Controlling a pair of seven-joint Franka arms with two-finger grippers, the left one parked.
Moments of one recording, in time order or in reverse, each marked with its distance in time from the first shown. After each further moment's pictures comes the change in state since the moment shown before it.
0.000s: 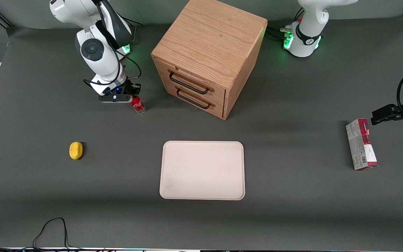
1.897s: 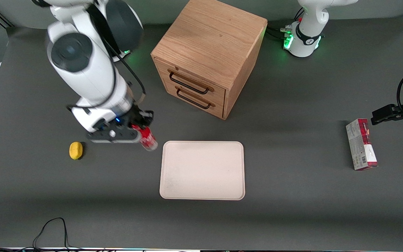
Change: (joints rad) arm 0.001 0.747 -0.005 1.632 0.042 -0.802 -0.003
